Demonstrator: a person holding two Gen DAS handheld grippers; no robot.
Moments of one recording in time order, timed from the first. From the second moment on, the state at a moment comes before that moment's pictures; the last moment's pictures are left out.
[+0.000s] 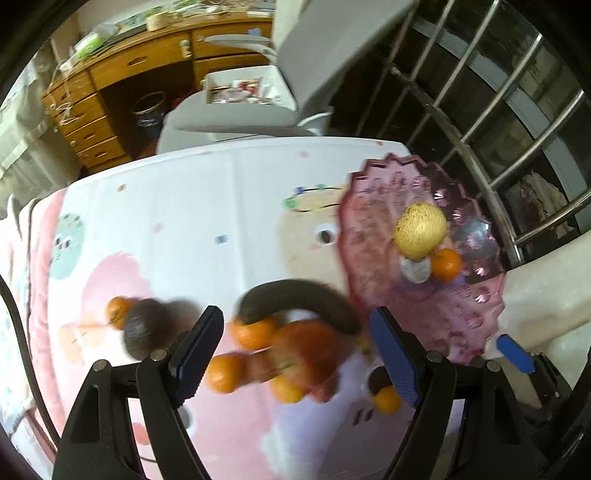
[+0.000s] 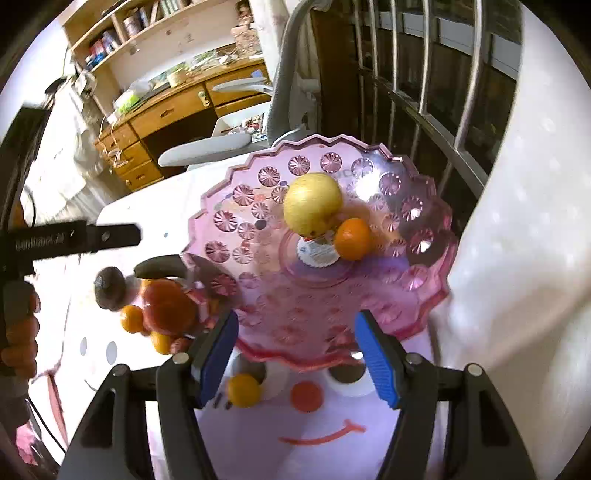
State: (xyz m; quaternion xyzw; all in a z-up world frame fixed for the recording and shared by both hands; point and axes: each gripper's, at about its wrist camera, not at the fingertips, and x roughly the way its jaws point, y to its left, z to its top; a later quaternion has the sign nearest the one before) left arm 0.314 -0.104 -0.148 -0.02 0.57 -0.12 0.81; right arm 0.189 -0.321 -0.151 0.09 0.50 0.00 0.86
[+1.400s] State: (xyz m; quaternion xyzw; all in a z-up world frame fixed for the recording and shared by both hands) left arm 0.298 0.008 -0.241 0.13 0.48 -0.13 0.86; right arm 0.154 -0.256 -0.249 0.30 0.57 -0.18 0.74
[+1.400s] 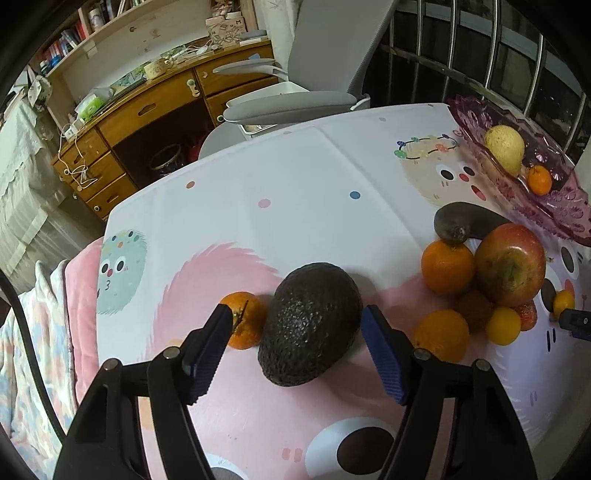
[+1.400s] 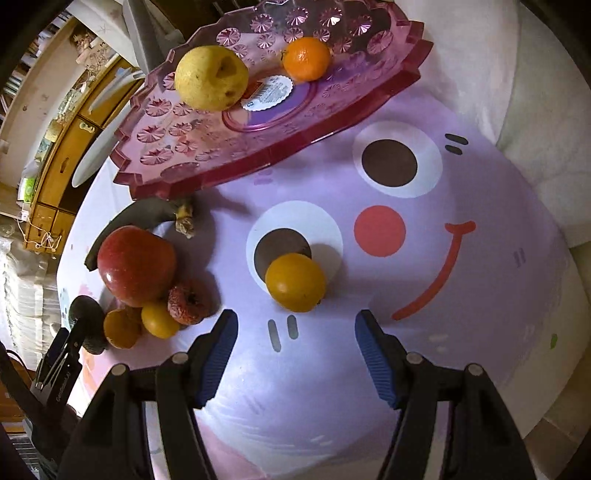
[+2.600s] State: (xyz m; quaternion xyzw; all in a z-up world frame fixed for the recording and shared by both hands) left arm 0.289 -0.007 -0.236 0.12 0.49 -0.11 0.86; right arm 0.170 -0.268 -0.242 0.27 0.57 -0.12 0.77
